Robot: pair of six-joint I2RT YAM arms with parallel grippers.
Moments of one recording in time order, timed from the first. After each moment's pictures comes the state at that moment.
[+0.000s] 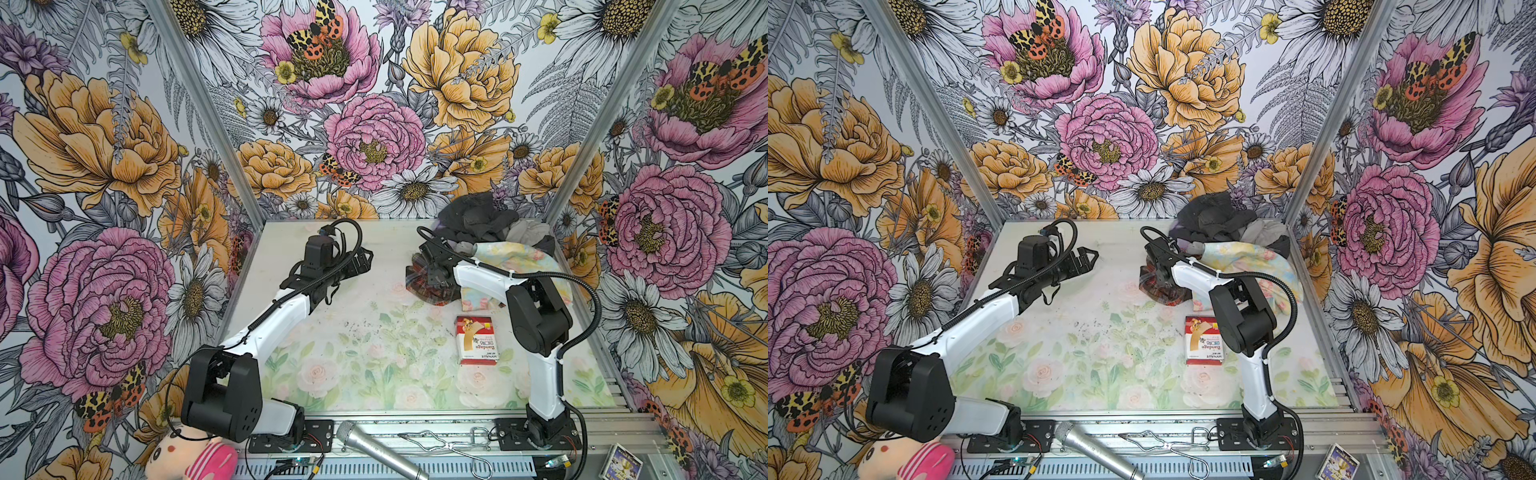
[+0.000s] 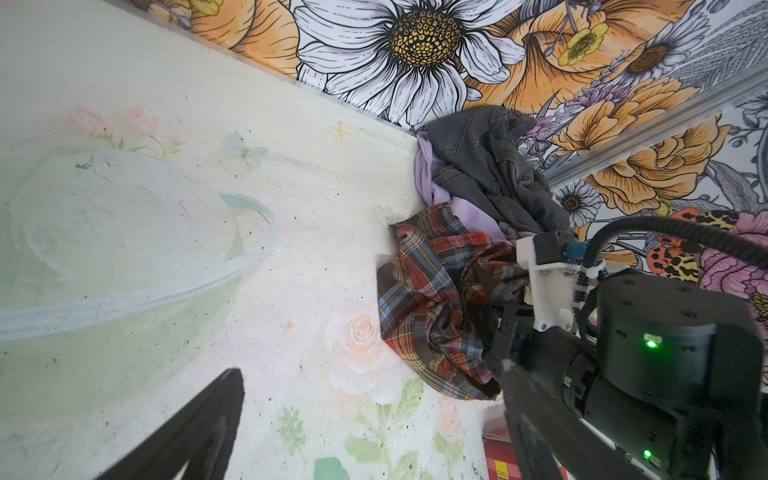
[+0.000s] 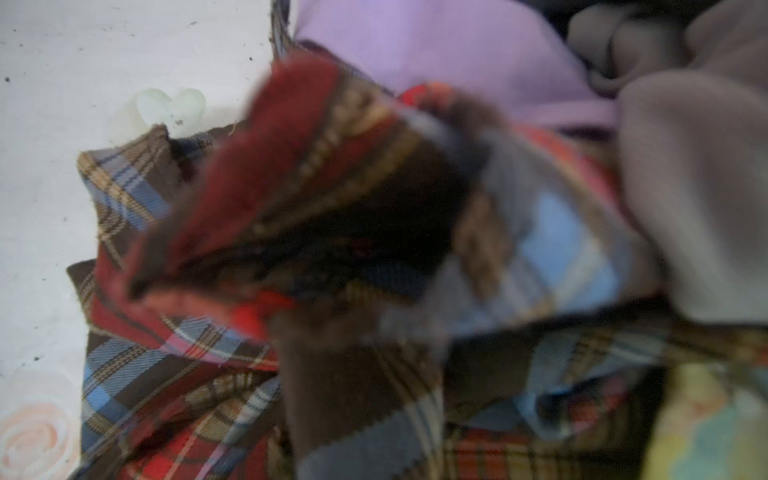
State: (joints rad) left arm -0.28 1.40 0.99 -0.12 0.21 -0.57; right arm 0.53 2.05 1.51 -0.57 0.39 0.46
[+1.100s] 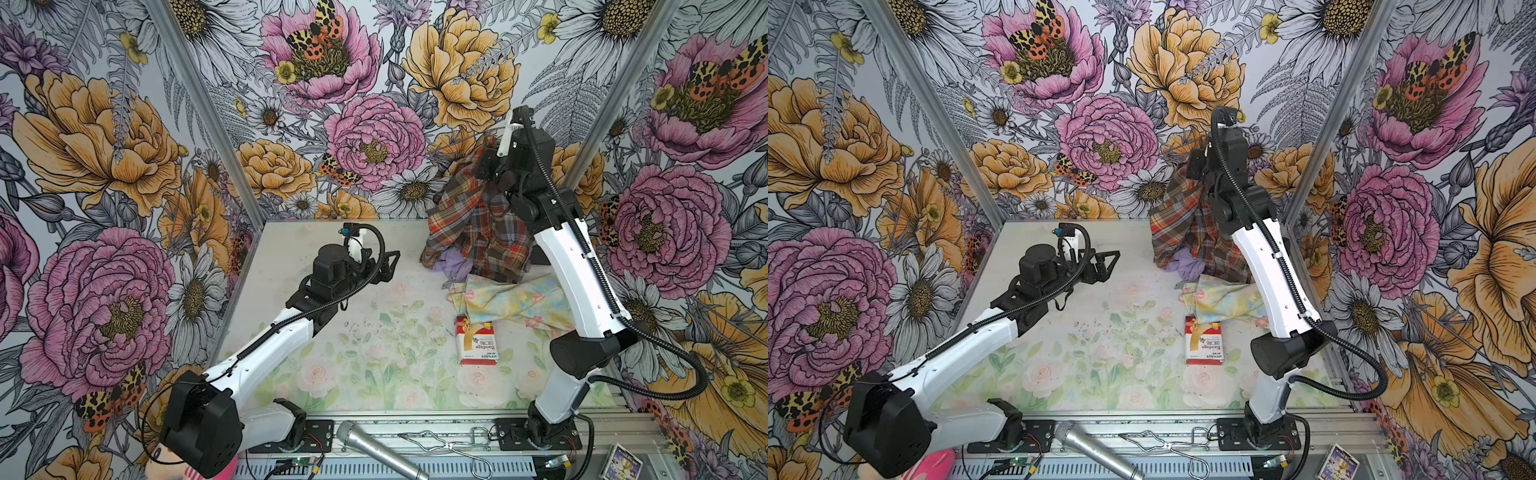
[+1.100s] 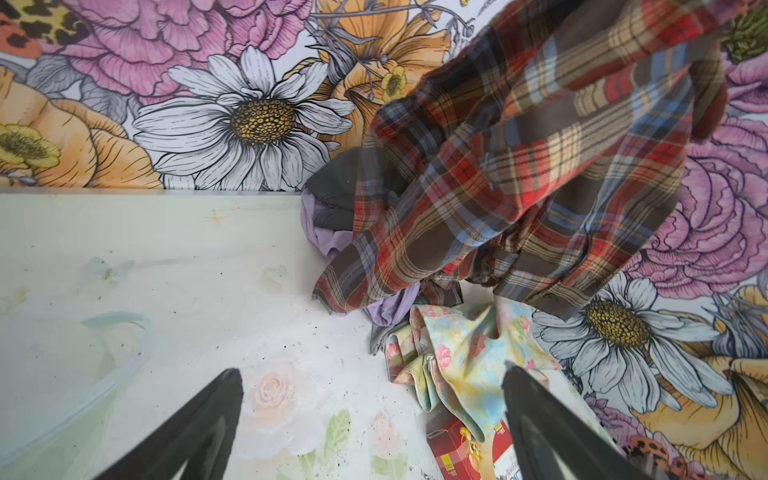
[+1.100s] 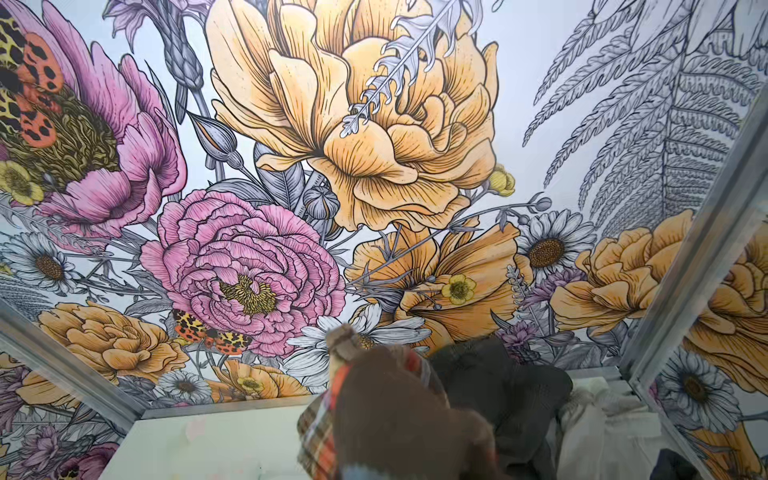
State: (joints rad) left arm -0.52 1.24 0.93 0.10 0.16 -0.41; right arm 0.37 1.78 2.29 -0.68 0.30 0.24
